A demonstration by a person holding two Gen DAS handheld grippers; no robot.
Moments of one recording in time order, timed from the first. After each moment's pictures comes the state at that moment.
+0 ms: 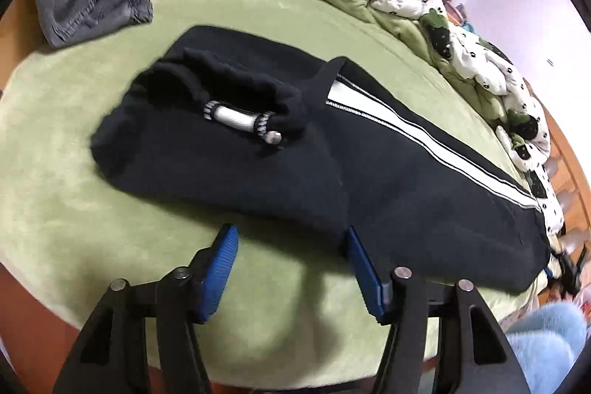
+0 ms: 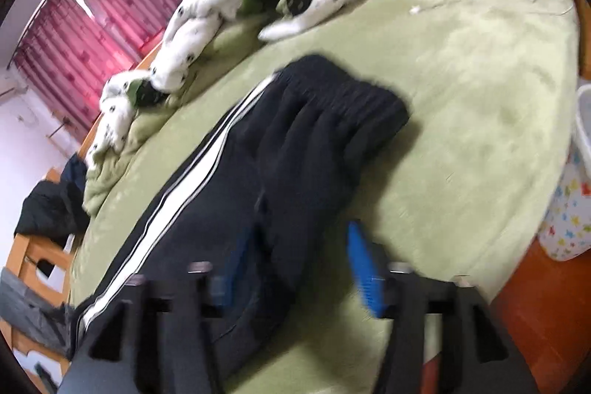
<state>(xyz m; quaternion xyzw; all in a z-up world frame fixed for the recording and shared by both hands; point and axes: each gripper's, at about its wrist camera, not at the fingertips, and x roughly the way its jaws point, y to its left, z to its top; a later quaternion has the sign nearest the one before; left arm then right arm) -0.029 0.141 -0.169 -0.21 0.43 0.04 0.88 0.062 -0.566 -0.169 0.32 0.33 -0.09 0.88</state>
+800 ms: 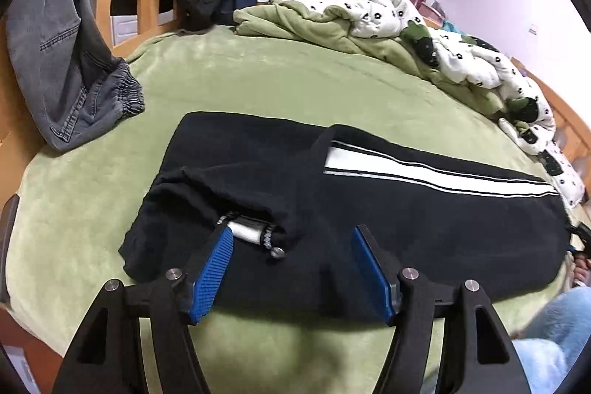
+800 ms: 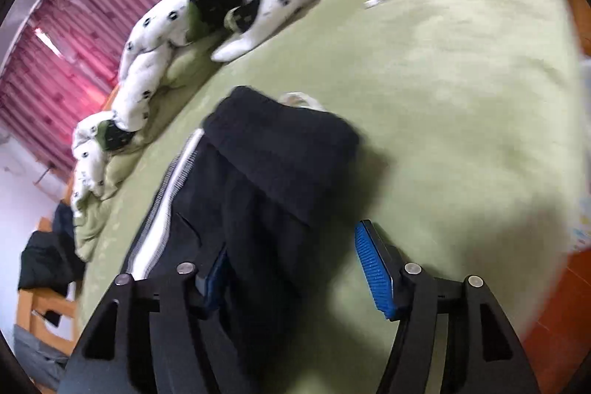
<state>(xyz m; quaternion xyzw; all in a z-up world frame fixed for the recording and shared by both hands) 0.003 0.141 -0.128 -0.11 0.37 0.05 0.92 0.087 -0.604 -0.188 0.36 0.34 -0.13 0.86</state>
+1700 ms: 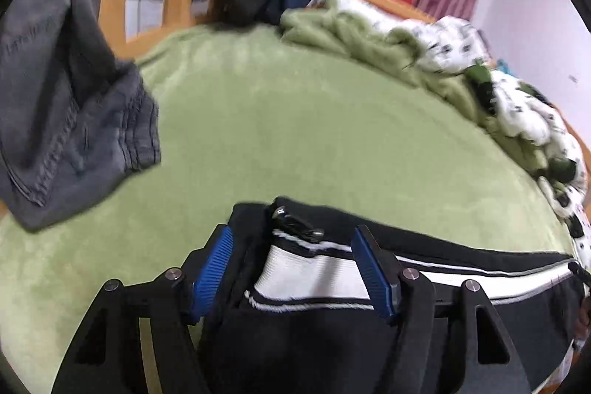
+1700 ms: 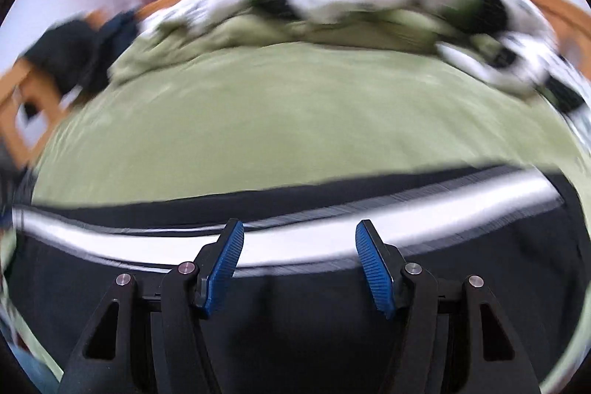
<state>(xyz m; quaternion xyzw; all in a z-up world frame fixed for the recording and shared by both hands) 0.133 0.252 -0.143 -0.17 0.37 0.10 0.91 0.221 -0.298 -0.131 -0.01 0.40 0.08 0.92</state>
